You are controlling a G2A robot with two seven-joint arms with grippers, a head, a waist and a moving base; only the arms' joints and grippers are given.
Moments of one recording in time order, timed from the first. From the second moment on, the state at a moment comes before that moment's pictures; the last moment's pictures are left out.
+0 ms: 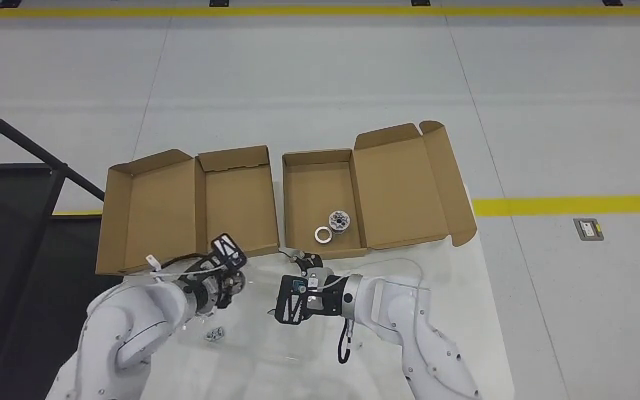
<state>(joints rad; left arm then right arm) 1.14 -1.06 -1.48 -1.92 1.11 -0.59 -1.08 -0.97 -1.60 1.16 -1.60 -1.88 -0.95 0.14</state>
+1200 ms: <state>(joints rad) 0.81 -1.07 -1.38 -1.54 1.00 -0.31 -0.90 -0.97 -1.60 1.16 -1.60 -1.88 -0.95 0.14</state>
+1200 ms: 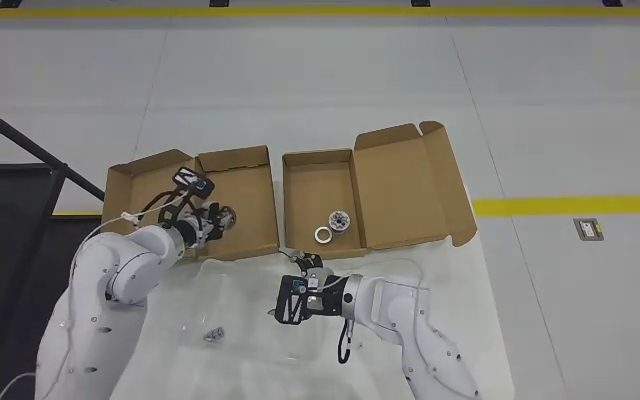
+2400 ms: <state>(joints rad) 0.36 -1.29 -1.00 -0.54 1.14 -0.07 -0.55 -0.97 -1.60 1.16 -1.60 -1.88 -0.95 0.14</state>
